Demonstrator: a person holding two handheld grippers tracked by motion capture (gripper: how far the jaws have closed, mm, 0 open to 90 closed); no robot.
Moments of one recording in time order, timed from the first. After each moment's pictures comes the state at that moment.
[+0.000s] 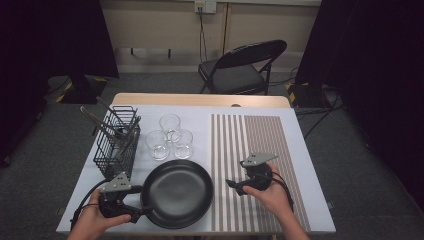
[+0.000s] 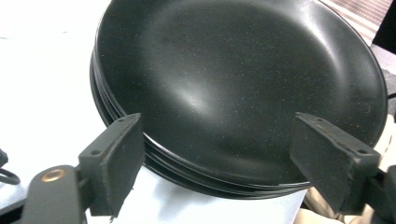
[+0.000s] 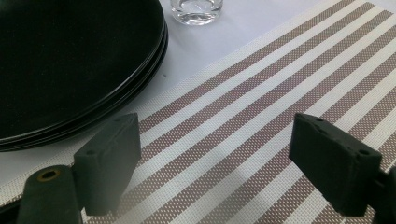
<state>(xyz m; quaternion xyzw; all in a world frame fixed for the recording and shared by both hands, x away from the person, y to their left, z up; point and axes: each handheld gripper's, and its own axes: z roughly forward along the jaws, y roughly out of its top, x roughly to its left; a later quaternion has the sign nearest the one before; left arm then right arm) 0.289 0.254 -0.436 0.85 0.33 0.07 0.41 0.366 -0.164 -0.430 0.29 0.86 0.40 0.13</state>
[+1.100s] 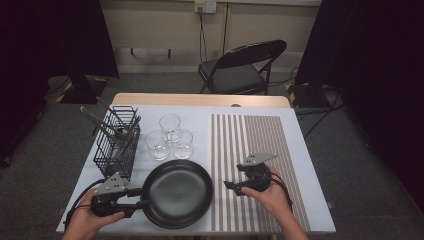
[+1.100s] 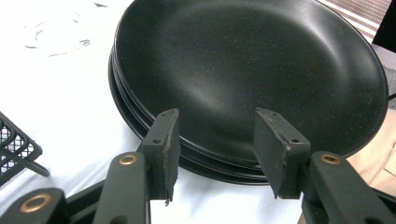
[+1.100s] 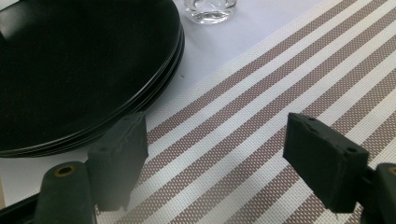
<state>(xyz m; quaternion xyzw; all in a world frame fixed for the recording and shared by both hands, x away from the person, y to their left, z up) 0.285 0.267 -0.433 0.85 0.32 0.09 0.42 0.363 -0.160 -0.430 0.31 0.86 0.41 0.09</state>
